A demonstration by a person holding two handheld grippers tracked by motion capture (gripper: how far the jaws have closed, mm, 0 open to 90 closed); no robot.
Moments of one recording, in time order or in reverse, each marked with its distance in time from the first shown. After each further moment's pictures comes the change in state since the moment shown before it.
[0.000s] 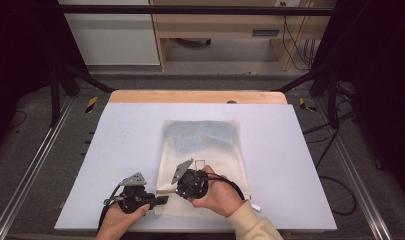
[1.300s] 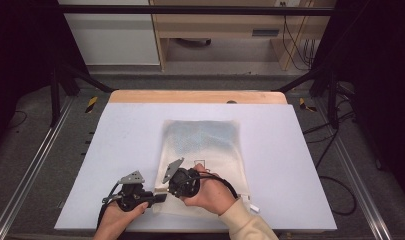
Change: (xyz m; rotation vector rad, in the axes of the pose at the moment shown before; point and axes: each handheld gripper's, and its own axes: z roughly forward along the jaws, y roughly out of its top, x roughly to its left) left arm 0.007 0.001 -0.003 -0.006 0.010 -0.006; right arm 0.005 0.021 0.005 -0.014 -0.005 -0.037
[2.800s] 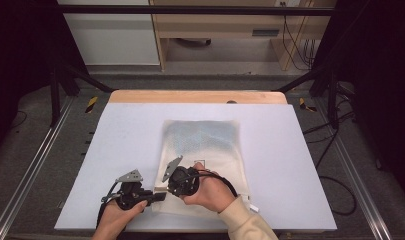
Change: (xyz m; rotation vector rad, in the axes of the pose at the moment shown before) left arm 0.005 0.001 -0.002 -0.019 -0.016 -0.022; right arm -0.005 0.002 0.002 0.025 0.019 0.015
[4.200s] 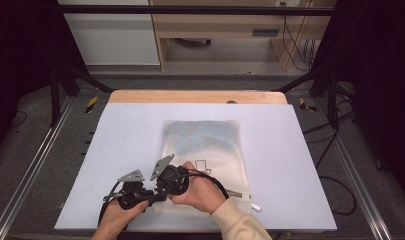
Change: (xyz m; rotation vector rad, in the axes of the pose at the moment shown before) left arm 0.003 -0.001 0.006 -0.011 -0.015 -0.001; right arm 0.009 0.026 0.001 -0.113 0.010 -0.006
